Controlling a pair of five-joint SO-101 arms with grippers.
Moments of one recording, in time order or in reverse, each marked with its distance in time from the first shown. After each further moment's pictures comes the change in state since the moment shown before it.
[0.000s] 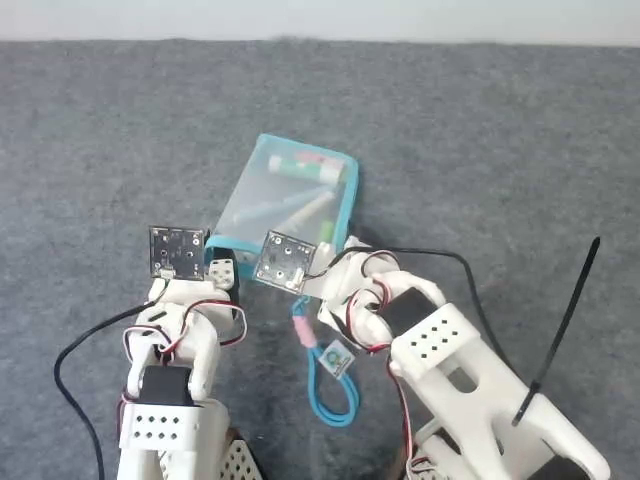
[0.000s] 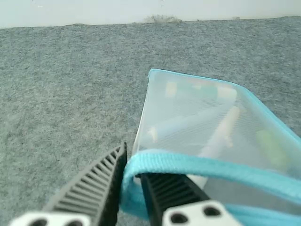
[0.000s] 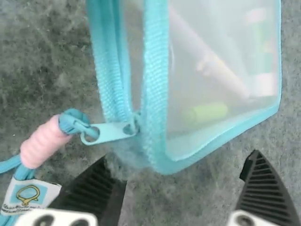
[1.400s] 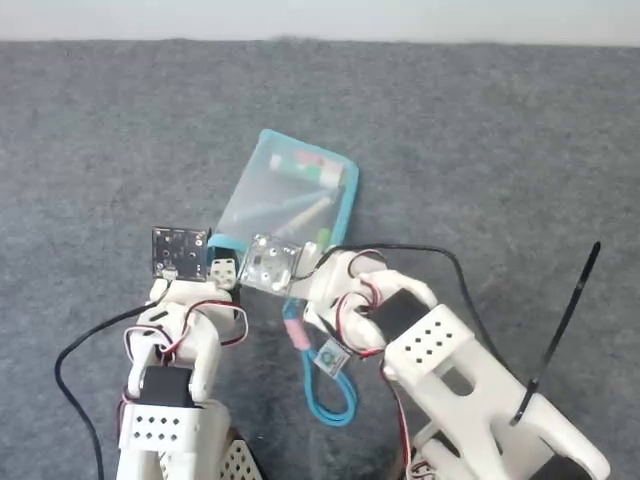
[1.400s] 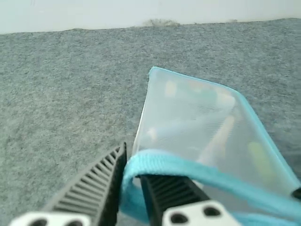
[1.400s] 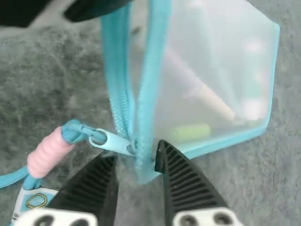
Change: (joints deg) left arm 1.7 -0.1 -0.1 0.0 0.0; right arm -3.5 0.0 -3.3 0.7 -2.5
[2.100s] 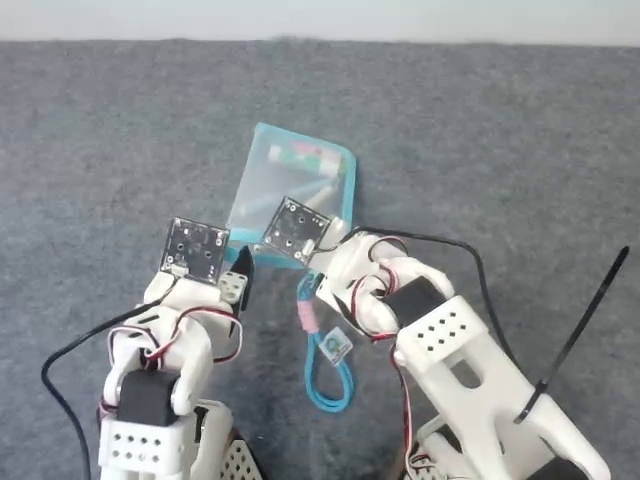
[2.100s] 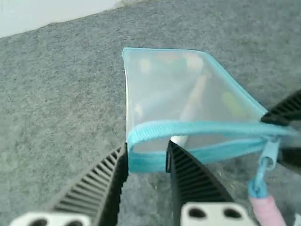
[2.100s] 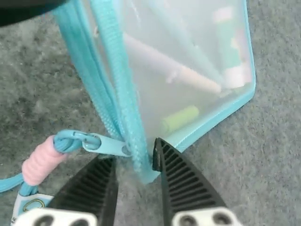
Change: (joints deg) left arm 3.0 0.0 -18.1 26.0 -9.0; right arm 6.3 0.0 -2.1 0.0 -4.7
